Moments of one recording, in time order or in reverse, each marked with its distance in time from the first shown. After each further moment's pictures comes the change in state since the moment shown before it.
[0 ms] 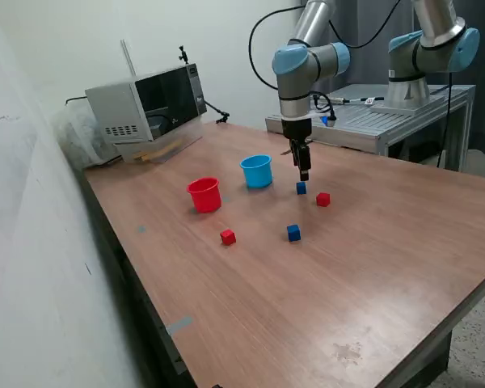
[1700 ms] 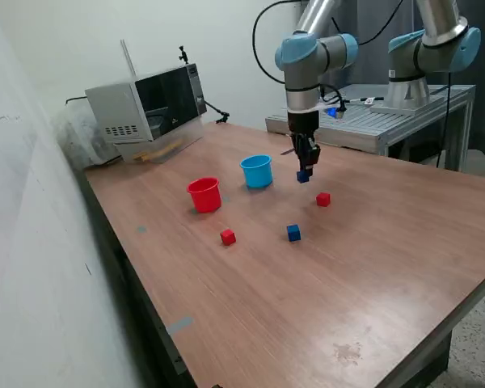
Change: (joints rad) arm 0.052 -0.038 -0.021 0.024 0.008 -0.124
